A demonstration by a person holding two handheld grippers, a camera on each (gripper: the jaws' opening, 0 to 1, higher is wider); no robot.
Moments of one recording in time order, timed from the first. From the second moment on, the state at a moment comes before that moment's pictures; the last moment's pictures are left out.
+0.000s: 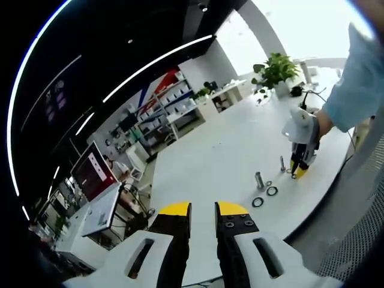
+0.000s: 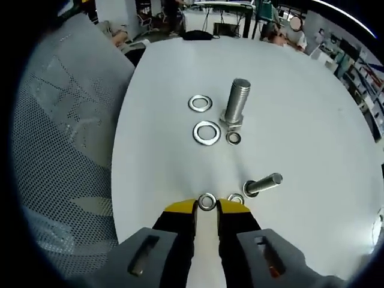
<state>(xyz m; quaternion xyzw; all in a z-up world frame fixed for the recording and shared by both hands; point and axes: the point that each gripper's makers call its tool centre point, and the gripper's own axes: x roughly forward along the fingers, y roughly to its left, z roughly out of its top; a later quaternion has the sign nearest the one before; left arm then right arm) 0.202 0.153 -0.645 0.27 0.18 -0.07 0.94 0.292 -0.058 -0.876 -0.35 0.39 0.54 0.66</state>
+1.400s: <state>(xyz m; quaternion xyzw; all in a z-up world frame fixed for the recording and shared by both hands) 0.202 0.151 -0.647 0.27 0.19 -0.07 0.94 0.301 -0.070 -0.825 -0.36 0.38 0.55 0.65</state>
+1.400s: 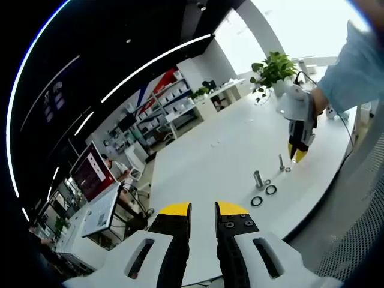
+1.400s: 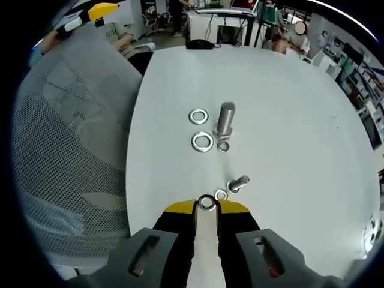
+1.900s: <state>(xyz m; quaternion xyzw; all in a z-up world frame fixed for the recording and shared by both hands) 0.202 0.152 -0.647 0.27 0.19 -0.07 0.94 0.323 -0.060 -0.806 -0.36 0.36 0.54 0.67</state>
